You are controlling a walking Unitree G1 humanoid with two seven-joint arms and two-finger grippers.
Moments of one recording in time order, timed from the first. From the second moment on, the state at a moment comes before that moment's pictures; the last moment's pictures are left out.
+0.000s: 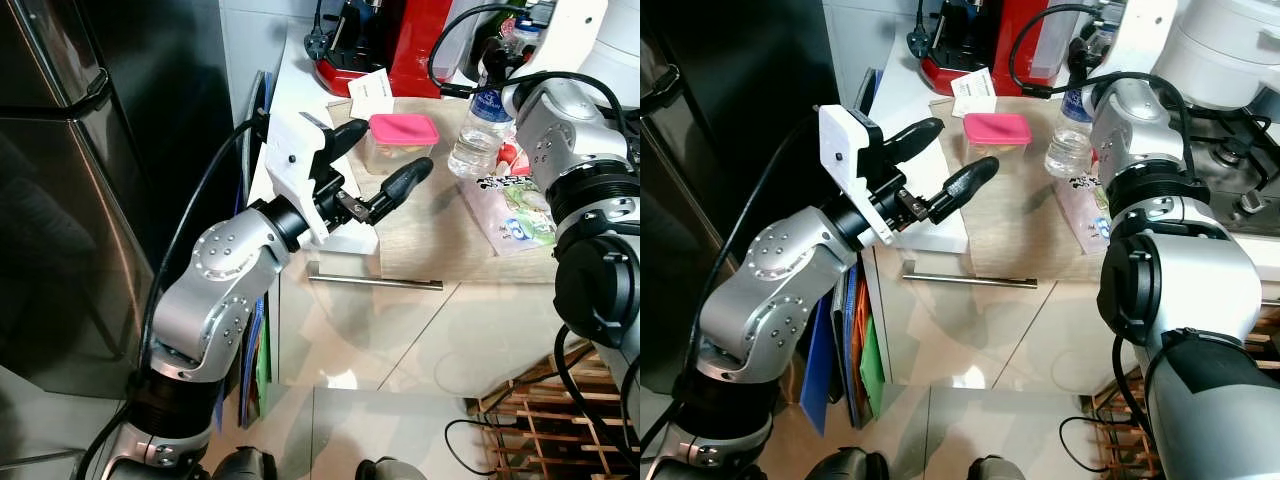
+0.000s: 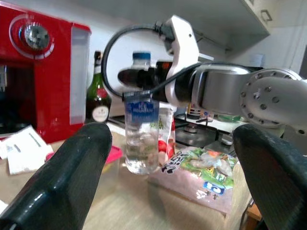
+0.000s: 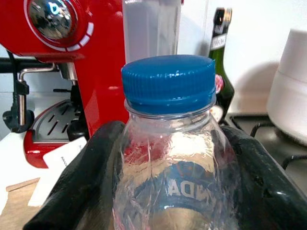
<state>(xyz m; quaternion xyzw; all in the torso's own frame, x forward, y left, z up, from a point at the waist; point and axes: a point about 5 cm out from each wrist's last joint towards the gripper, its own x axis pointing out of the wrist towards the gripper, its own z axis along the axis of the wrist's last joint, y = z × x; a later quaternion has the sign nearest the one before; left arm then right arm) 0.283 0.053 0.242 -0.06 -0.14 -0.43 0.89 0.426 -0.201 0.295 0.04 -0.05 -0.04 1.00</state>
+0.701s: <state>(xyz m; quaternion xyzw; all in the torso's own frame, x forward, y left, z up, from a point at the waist) 0.320 0.079 0.216 -0.08 -0.13 -0.23 0.96 0.364 -0.200 0.357 -0.05 -0.45 -0.08 0.89</state>
